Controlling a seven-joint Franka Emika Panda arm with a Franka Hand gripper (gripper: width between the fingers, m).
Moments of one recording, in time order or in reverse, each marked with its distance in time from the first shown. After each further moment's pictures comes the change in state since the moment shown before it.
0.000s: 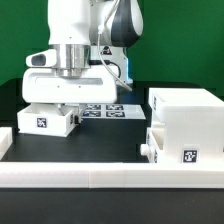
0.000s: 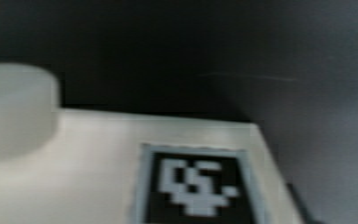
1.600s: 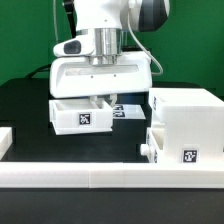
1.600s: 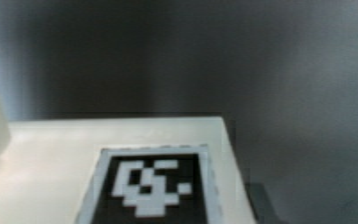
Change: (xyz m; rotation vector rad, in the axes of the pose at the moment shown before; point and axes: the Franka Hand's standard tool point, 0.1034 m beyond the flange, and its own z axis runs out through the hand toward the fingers) arm 0.060 -0.071 -0.024 0.057 0.001 -0.332
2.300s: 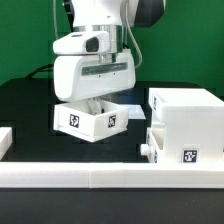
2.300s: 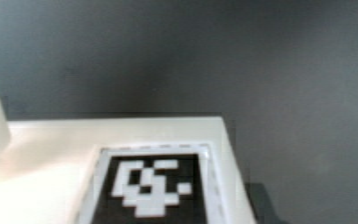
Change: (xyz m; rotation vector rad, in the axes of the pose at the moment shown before) arm 0.024 0.010 -0.003 0.025 -0.052 -0.741
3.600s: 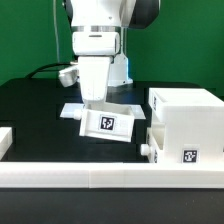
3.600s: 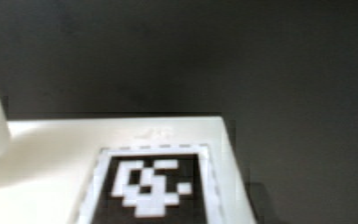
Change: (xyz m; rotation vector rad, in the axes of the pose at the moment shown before) arm 0.001 0.012 -0.001 -0.004 -0.030 -0.540
